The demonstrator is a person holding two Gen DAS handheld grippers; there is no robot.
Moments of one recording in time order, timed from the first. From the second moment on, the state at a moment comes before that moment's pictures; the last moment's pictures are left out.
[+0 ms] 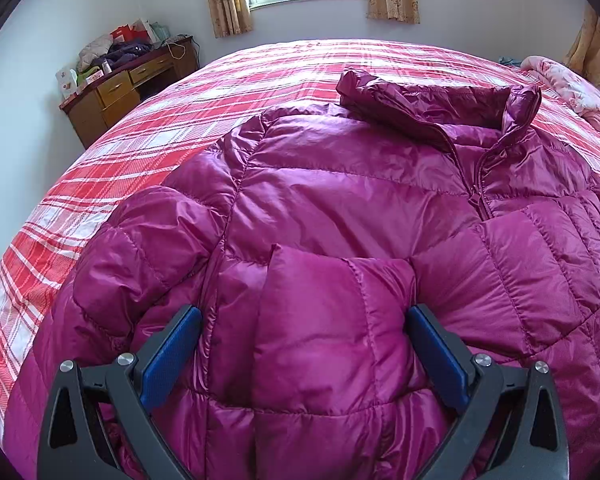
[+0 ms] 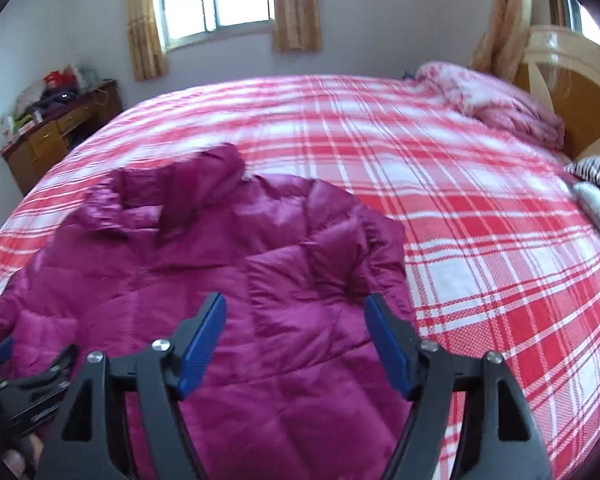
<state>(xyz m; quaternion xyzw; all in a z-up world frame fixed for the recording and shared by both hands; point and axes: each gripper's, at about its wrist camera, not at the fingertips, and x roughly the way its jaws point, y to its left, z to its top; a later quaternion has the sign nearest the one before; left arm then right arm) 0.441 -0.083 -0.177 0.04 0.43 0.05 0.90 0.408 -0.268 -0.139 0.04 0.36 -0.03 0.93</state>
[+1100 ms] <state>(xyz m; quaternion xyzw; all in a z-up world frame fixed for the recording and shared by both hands) 0.444 -0.080 -0.174 0.04 0.43 0.04 0.90 0.399 -0.216 -0.199 -0.03 0.42 -0.03 0.91</state>
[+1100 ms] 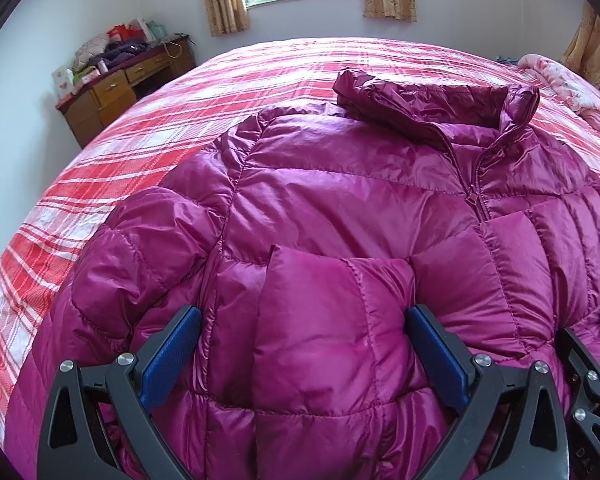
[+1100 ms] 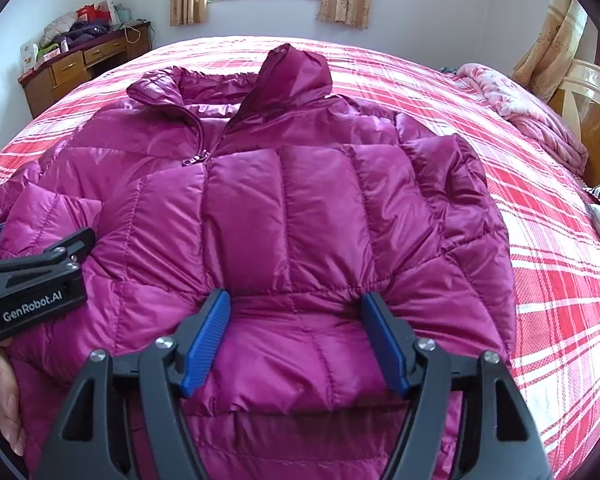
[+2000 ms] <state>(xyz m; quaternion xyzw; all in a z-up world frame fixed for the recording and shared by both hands) 0.234 0.172 -0.159 -0.03 0.42 0.11 0.90 0.397 -0.219 -0.199 -0.03 0.42 -0.03 0.91</state>
